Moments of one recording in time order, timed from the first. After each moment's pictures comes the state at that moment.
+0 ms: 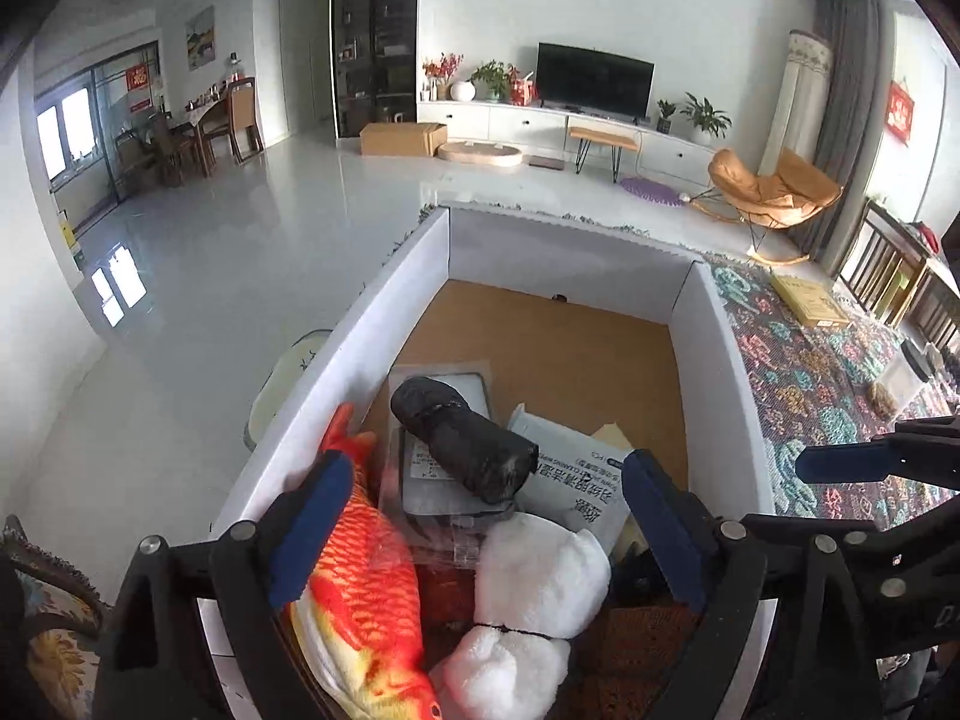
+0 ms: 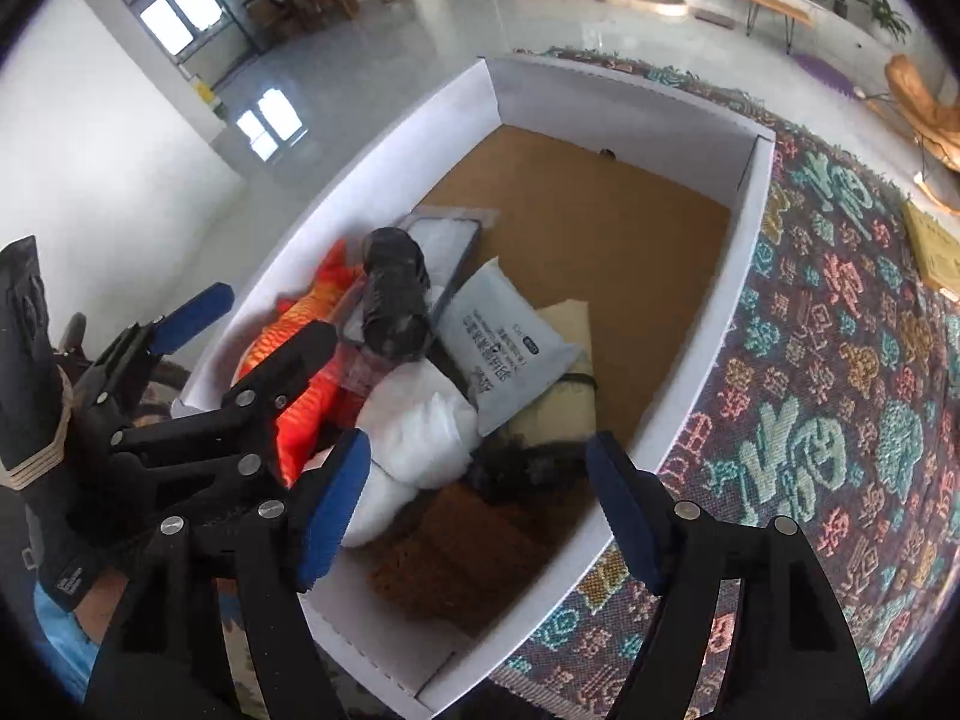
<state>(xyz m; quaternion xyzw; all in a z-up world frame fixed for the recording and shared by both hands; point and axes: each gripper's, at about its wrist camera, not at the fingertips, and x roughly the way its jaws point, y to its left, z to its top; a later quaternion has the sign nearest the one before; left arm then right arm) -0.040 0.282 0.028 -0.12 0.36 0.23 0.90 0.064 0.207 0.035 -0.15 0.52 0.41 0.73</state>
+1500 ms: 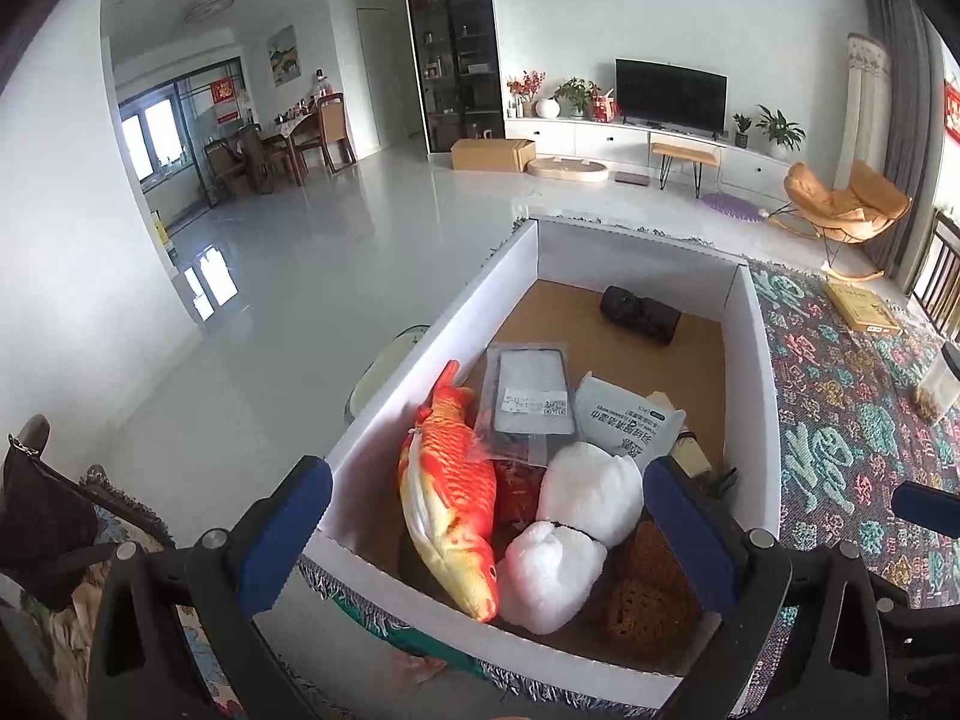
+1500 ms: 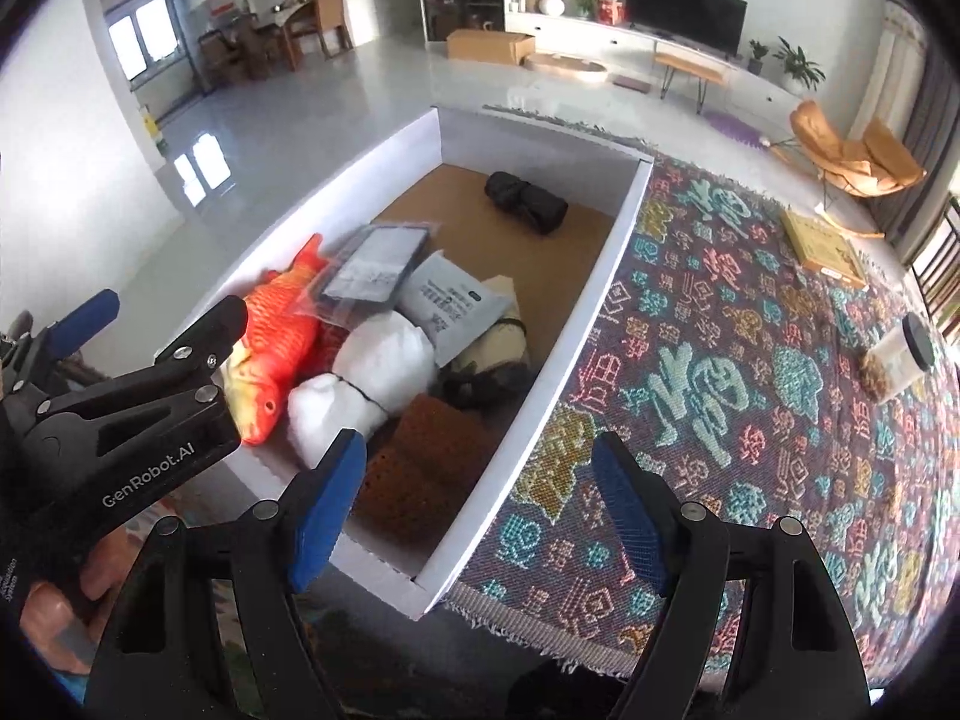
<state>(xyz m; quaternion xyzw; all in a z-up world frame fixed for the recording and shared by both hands) -0.112 0.232 0.065 -0.09 0.36 0.34 0.86 -0.033 0.146 0.064 -0.16 0.45 0.34 0.81</state>
